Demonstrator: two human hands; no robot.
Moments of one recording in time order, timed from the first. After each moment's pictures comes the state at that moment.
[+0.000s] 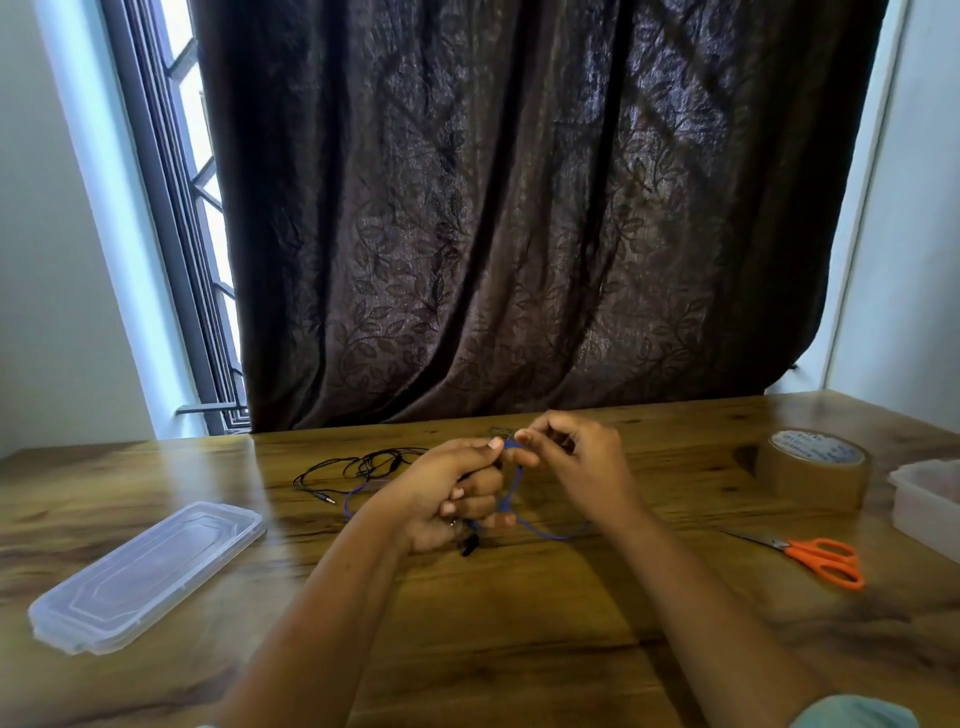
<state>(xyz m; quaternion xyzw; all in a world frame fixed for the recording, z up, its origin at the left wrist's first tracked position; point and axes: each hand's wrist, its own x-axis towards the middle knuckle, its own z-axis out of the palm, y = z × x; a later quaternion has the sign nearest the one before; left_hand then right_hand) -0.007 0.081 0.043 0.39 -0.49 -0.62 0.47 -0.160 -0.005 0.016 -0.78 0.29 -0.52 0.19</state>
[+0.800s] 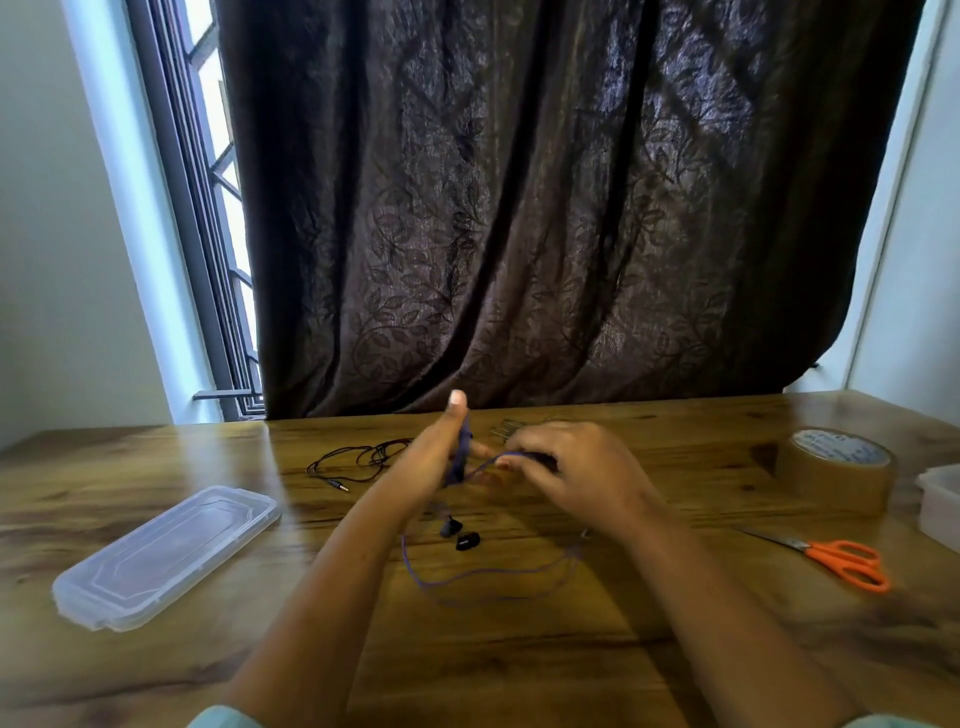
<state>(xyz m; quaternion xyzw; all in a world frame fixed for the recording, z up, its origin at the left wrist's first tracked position) 0.013 0.064 0.036 0.54 -0.49 -0.44 0.53 -0.158 0.023 0.034 -0.90 0.24 -0.36 -0.02</state>
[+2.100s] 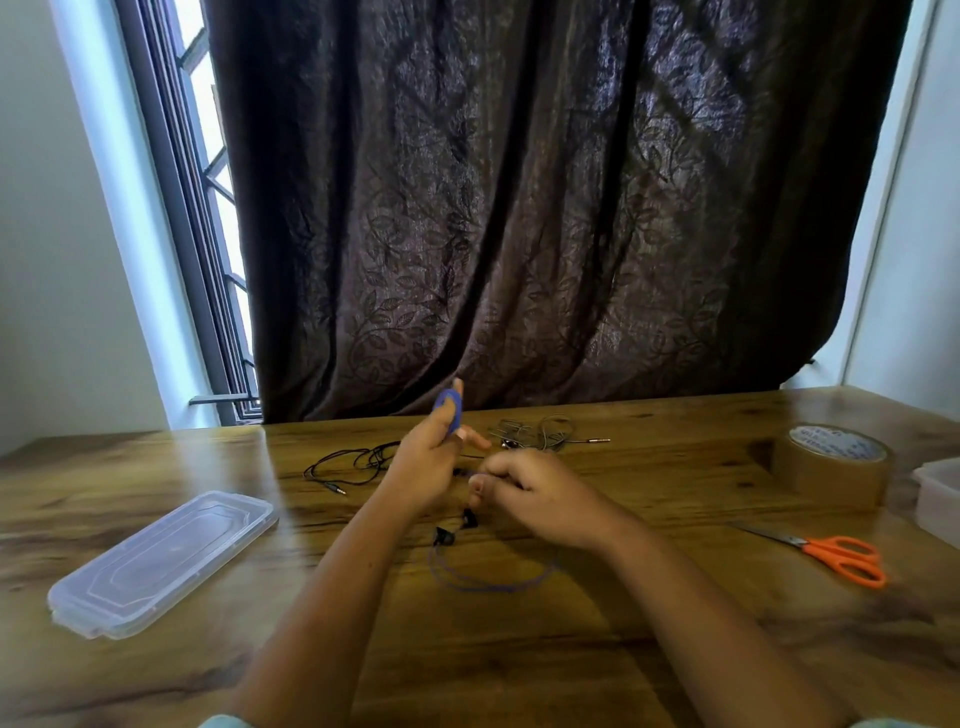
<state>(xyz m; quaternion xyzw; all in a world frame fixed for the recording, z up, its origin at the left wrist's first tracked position) 0.026 0.050 0.024 0.54 -0.61 -0.24 0.52 -0.134 0.035 0.025 -0.89 0.25 -0.26 0.26</state>
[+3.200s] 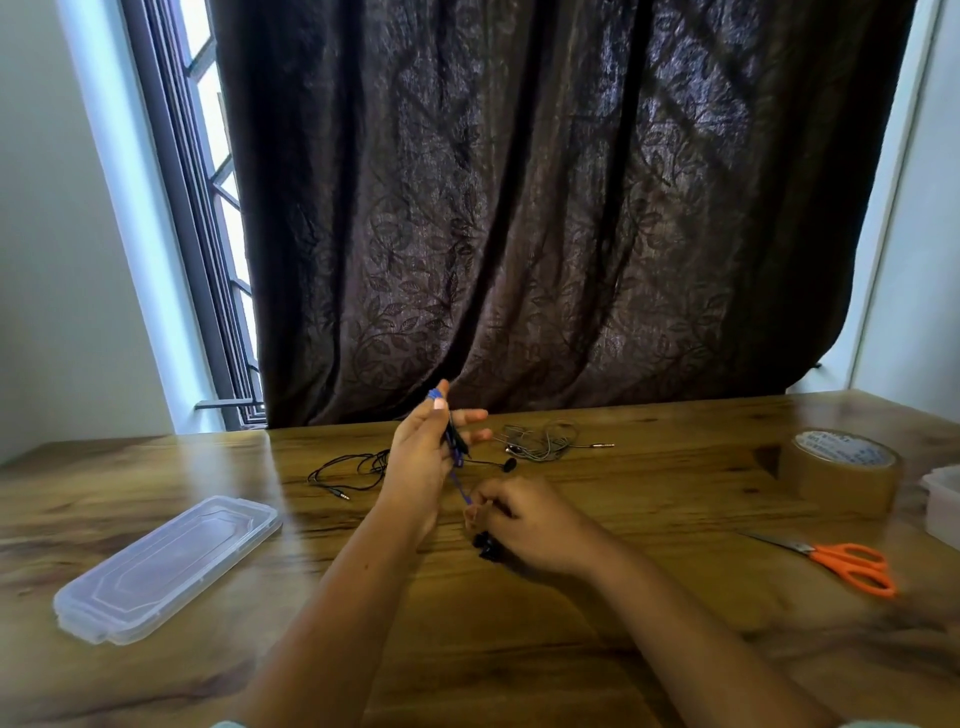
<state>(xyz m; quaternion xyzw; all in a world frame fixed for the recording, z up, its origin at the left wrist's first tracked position) 0.010 0.062 0.033 0.41 -0.43 -0.37 0.71 -0.121 0.033 0.003 -0.90 0.28 -0.24 0.25</state>
